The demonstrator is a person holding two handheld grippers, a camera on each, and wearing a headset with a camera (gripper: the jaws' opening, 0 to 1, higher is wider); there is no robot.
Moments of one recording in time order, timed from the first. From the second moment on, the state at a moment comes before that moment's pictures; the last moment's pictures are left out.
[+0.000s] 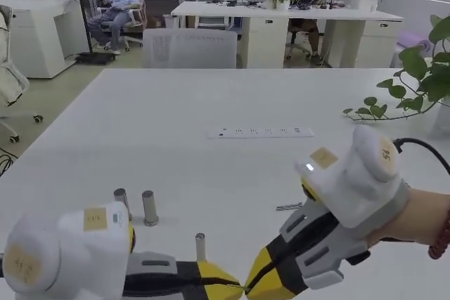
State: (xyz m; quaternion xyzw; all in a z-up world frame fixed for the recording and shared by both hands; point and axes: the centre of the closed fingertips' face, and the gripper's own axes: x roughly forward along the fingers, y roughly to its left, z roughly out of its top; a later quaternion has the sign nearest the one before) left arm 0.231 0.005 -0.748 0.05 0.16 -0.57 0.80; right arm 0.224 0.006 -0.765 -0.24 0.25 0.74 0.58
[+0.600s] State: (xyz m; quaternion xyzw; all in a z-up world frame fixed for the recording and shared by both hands) left arm 0.248 0.020 -0.747 0.04 0.16 -0.52 0.84; right arm 0.244 0.004 -0.766 -0.26 0.26 0.71 0.60
